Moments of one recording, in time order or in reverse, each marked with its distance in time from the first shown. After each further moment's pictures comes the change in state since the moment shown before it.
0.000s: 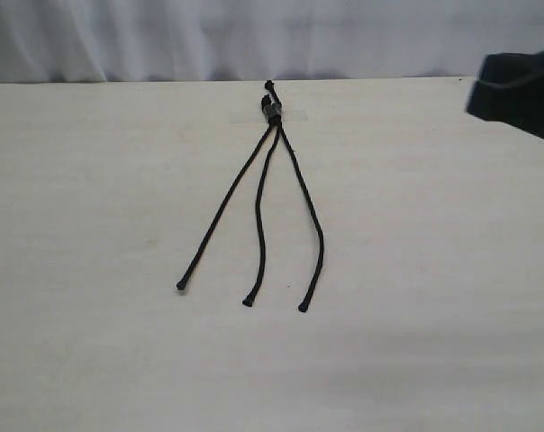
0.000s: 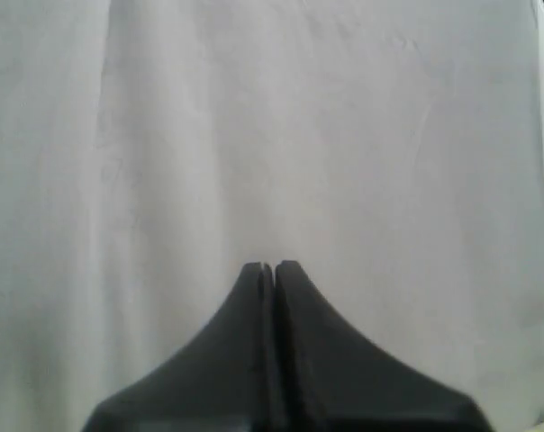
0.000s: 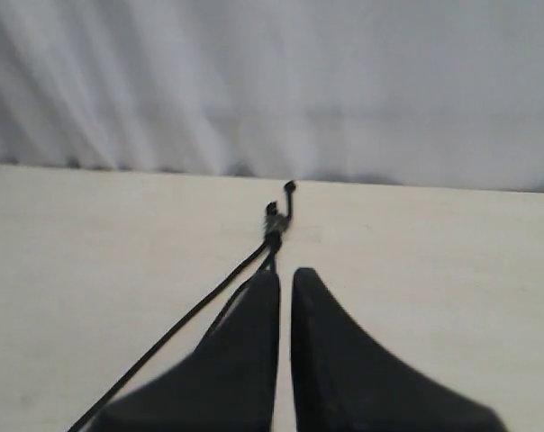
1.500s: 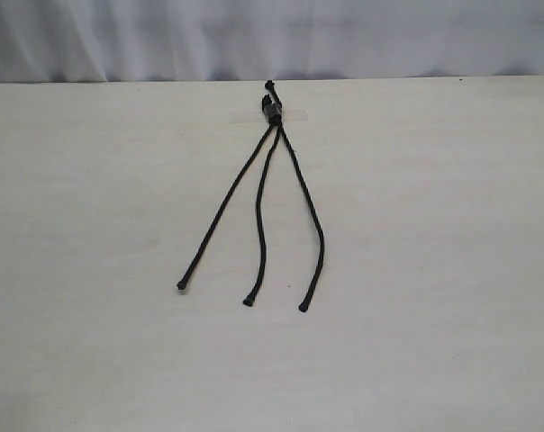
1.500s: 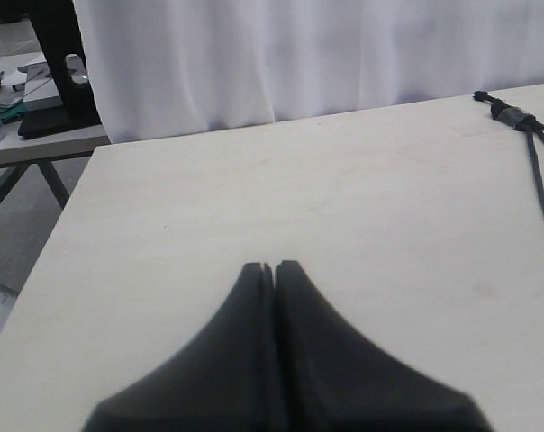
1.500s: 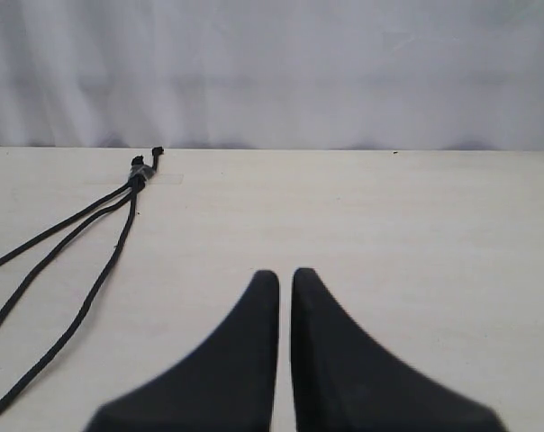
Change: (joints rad) left arm 0.000 -0.520 0.418 -0.616 0.842 0.686; right arm -0.298 -0.995 0.656 0.097 0.200 -0.220
